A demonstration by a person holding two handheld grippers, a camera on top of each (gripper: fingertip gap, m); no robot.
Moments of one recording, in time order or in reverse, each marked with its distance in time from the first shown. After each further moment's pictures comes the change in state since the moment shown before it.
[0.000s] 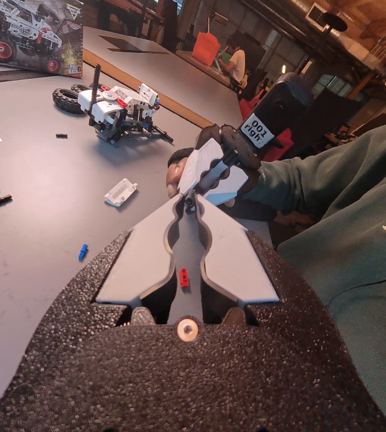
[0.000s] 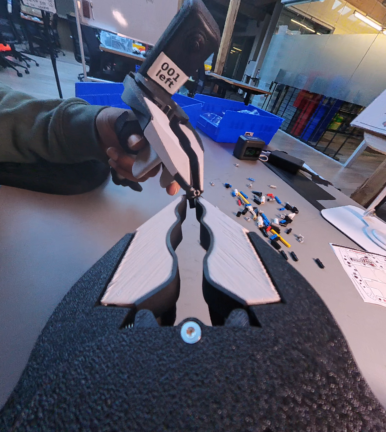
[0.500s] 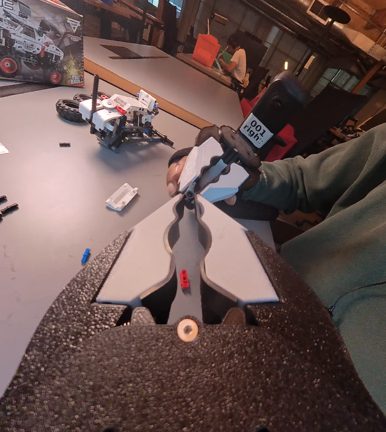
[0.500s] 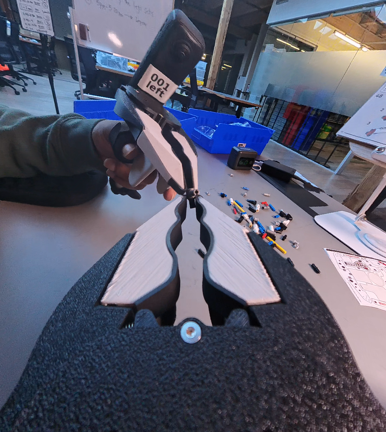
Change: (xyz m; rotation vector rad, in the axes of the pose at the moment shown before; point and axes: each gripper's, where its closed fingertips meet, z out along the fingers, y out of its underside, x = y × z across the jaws) left arm 0.005 -0.004 -0.002 0.008 -0.008 0.040; right arm 0.003 -0.011 -0.002 0.054 0.031 0.013
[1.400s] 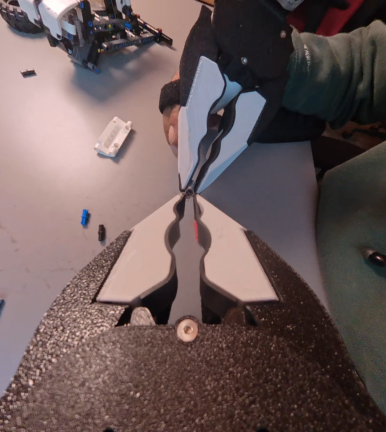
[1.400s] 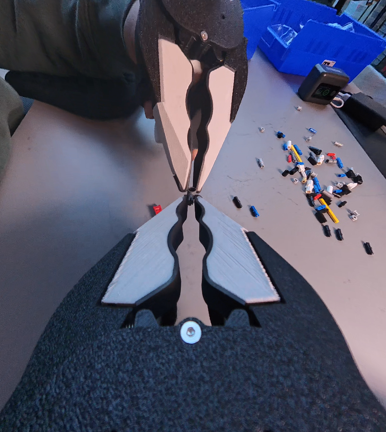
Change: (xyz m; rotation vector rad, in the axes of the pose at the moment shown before) left arm -0.008 0.066 0.010 -0.377 -0.066 0.171; right arm -0.032 0.061 -0.009 -0.342 -0.259 -0.074
